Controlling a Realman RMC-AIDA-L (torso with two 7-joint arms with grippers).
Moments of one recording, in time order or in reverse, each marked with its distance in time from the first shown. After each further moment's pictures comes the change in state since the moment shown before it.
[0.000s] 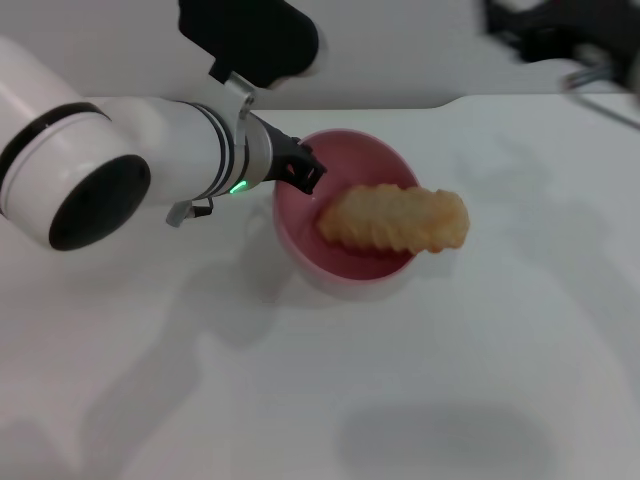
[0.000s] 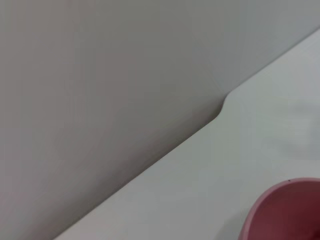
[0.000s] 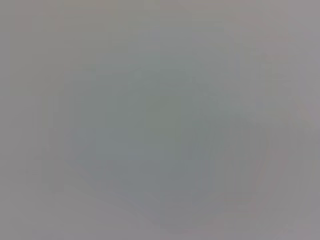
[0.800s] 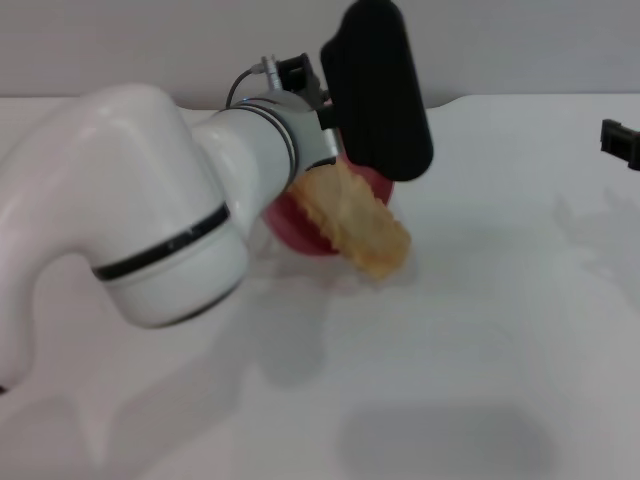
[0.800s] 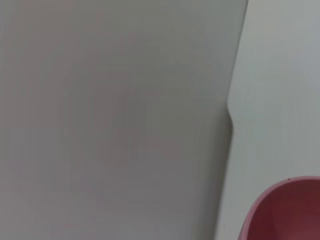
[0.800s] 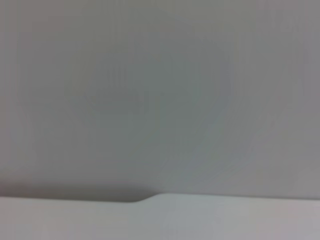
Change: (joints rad) left arm -0.069 -0.012 0.243 0.022 0.455 -0.025 0.207; right arm -0.098 -0.006 0.152 0.070 0.104 0.189 0.031
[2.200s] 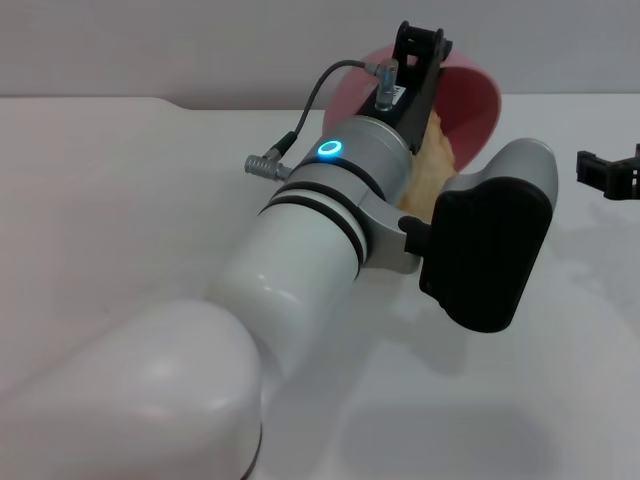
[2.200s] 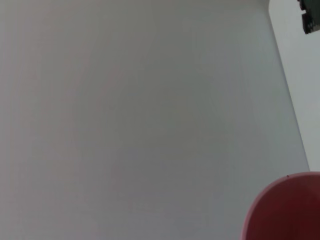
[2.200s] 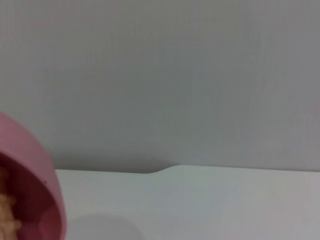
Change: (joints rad) left arm 0.113 -0.002 0.334 0.087 0.704 0.108 -0.200; right arm -0.002 0.000 -0.039 0.034 0.011 0.009 0.000
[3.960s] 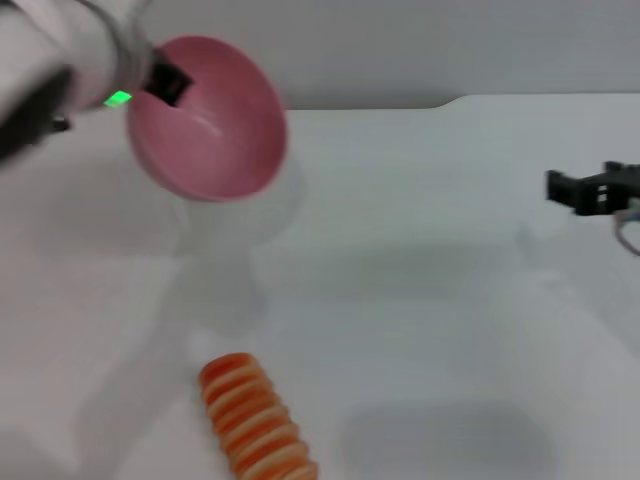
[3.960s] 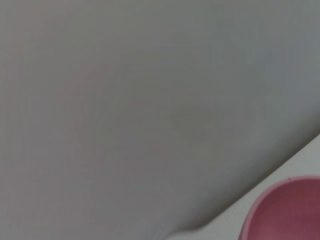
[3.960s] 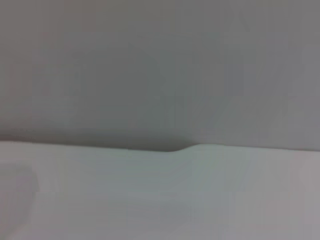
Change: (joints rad) left arm -0.028 0.015 -0.715 0.174 -0.817 -0.476 -0.004; right arm 0.053 -0.010 -0.069 0.031 -0.012 0.050 0.052
